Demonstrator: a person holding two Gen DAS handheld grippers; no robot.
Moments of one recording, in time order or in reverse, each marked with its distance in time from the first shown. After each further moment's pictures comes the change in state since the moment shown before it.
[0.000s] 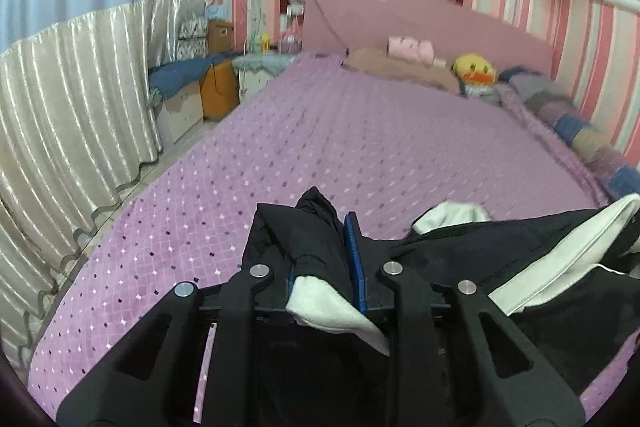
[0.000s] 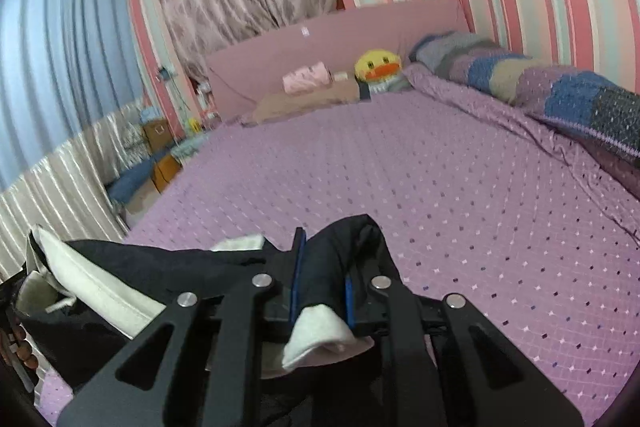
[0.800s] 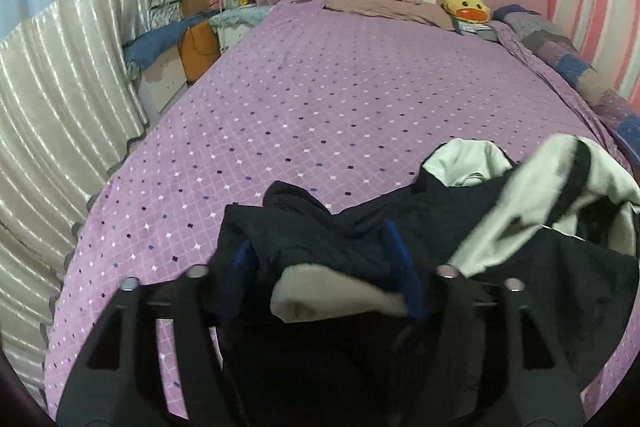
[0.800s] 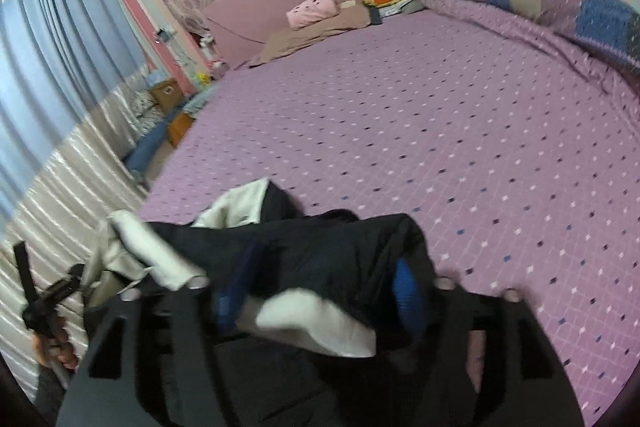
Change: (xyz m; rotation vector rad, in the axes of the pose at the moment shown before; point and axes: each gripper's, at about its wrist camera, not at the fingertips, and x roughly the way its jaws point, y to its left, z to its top) left arm 0.055 -0.013 -0.018 0.099 0.170 -0.012; right arm 0.040 -0.026 -0.013 0.109 0.226 0.145
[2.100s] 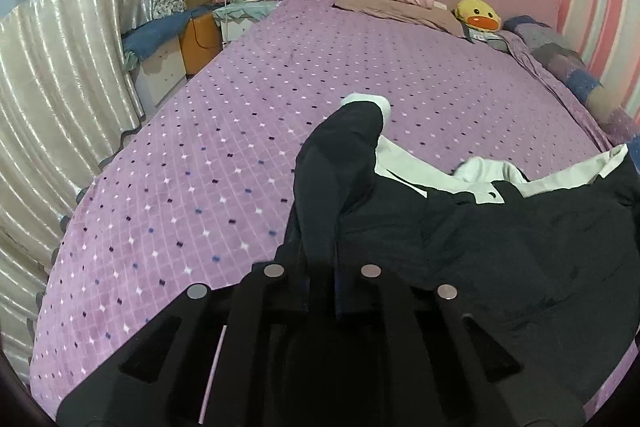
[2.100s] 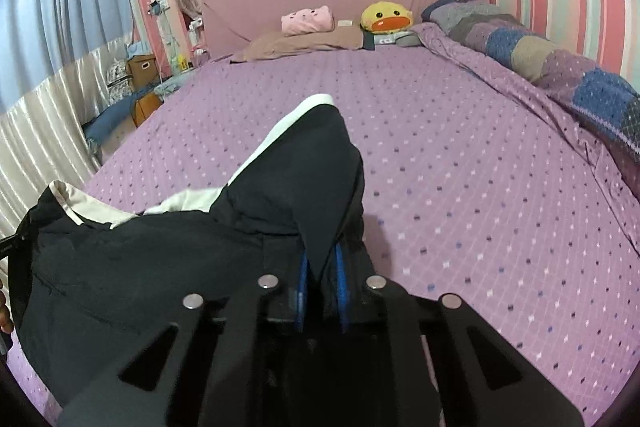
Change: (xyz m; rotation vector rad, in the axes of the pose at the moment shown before) left arm 0.055 0.012 0.023 -0.063 0.014 -0.022; right arm 0.060 0.023 0.025 -0.205 -0.051 -0.206
